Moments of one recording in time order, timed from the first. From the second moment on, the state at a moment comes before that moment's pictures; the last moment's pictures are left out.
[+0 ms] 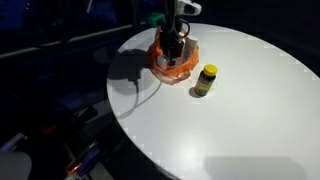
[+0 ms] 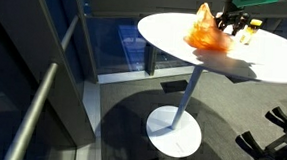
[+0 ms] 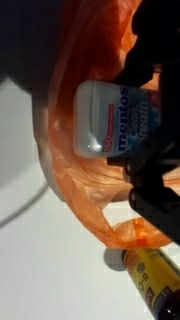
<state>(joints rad) -0.01 0.43 -0.10 -1.88 -0.12 2.17 0.43</state>
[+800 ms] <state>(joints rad) -0.07 0.12 -0.16 -2.05 -0.12 2.16 0.40</state>
